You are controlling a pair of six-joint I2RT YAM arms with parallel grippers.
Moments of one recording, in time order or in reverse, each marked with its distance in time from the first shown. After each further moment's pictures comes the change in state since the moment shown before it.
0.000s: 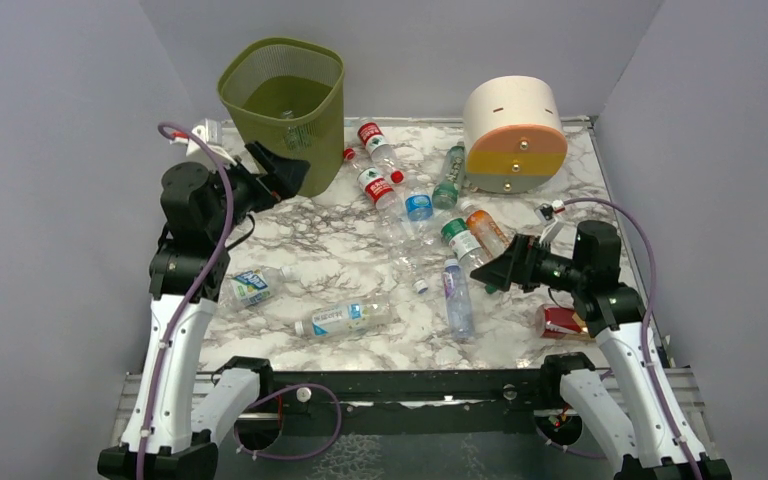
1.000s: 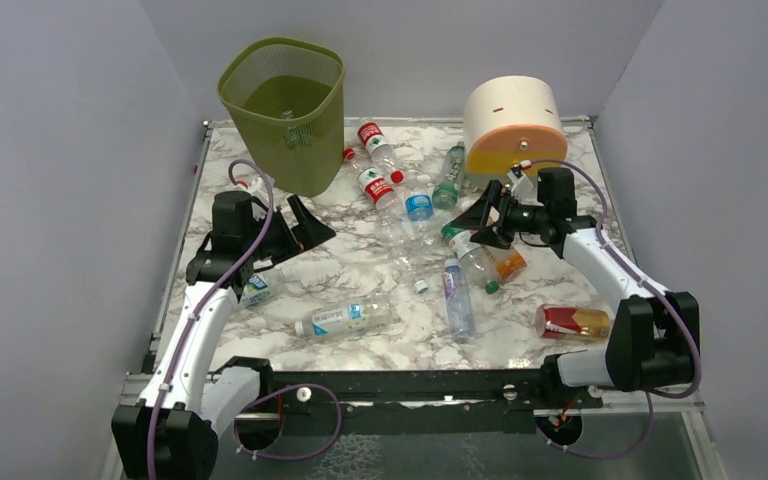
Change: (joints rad) left arm 0.000 0.011 -0.389 -0.070 0.232 0.040; right arm 0.026 0.668 0.205 0.307 -0.007 0.183
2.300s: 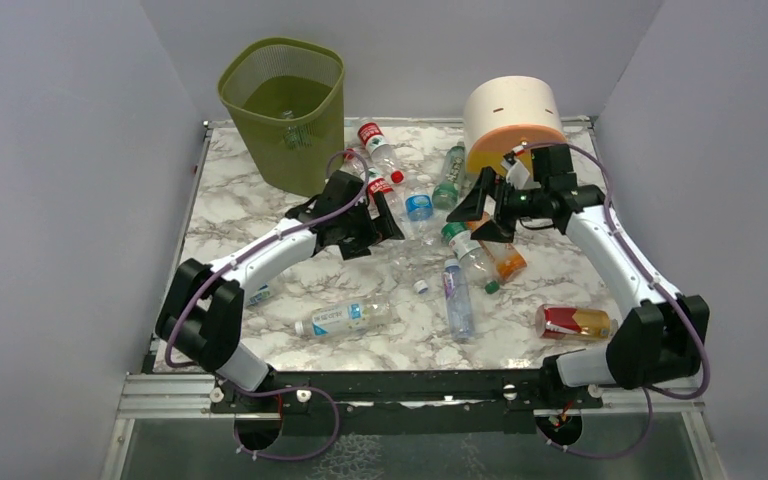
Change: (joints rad) left arm -0.446 0.589 0.245 0.094 -0.268 -0.262; right arm 0.062 0.058 0.301 -0.418 0.041 -0.041
